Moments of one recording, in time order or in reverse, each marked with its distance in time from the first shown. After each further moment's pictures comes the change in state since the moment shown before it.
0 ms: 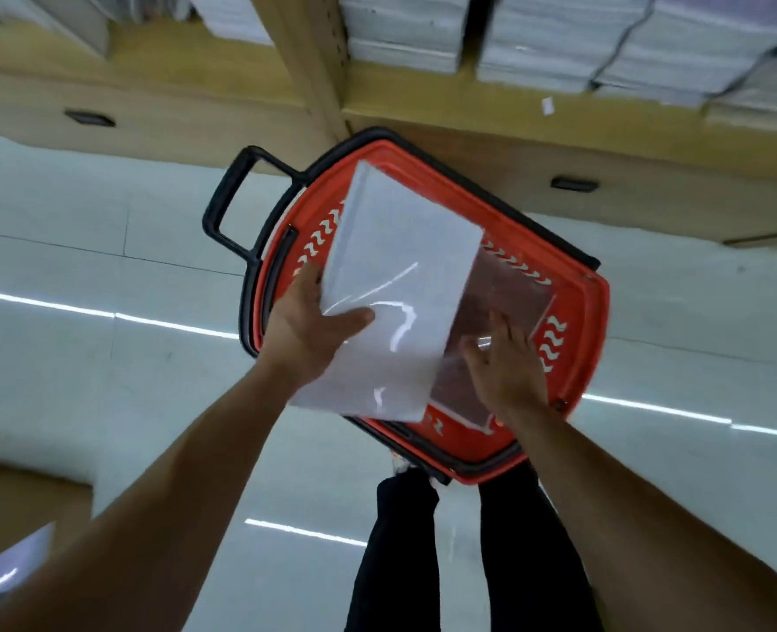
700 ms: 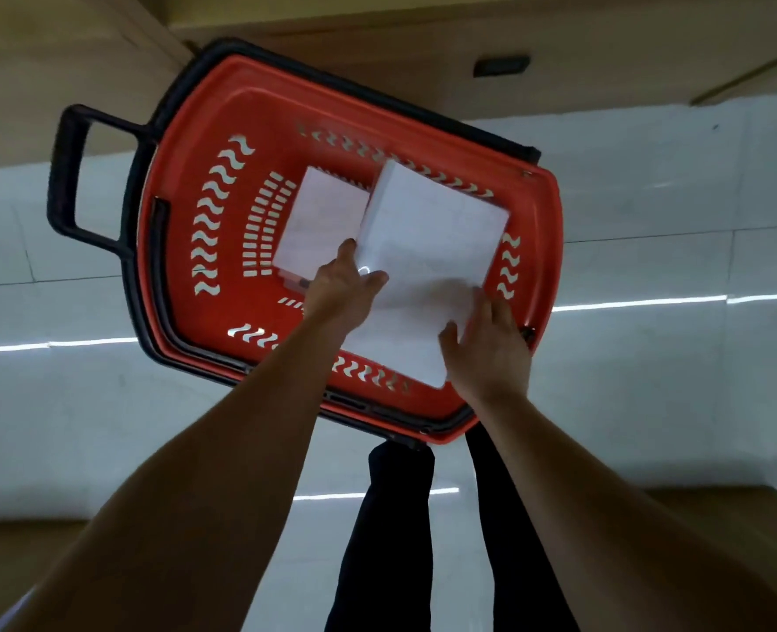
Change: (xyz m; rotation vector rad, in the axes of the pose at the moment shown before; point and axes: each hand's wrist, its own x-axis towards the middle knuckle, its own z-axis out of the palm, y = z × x) left_hand 0.073 -0.043 0.170 0.490 -0.245 0.011; right_hand -0.028 0.061 0.058 0.078 0.193 0.202
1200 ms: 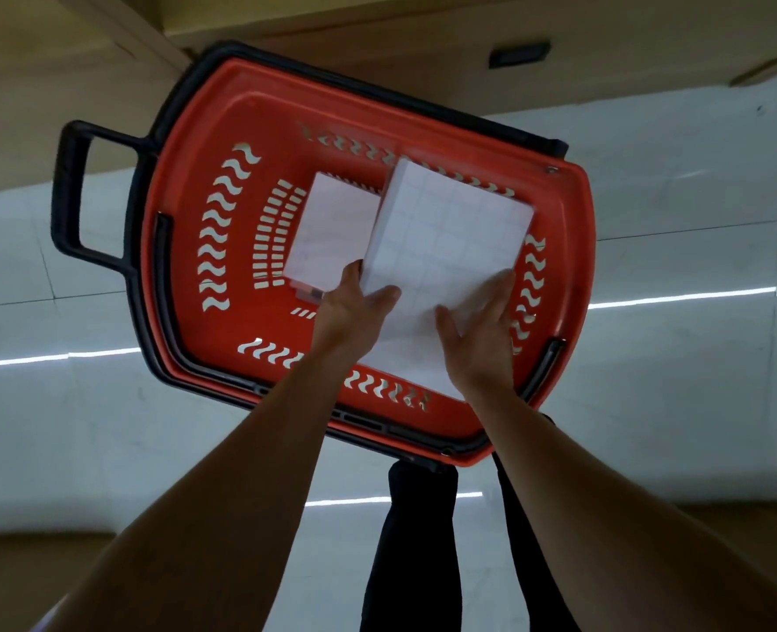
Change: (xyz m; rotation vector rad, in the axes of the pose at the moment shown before) left_hand -0.002 -0.010 0.010 -0.154 0.018 -0.011; right_hand 0.025 -0.018 0.043 0.387 0.019 0.136
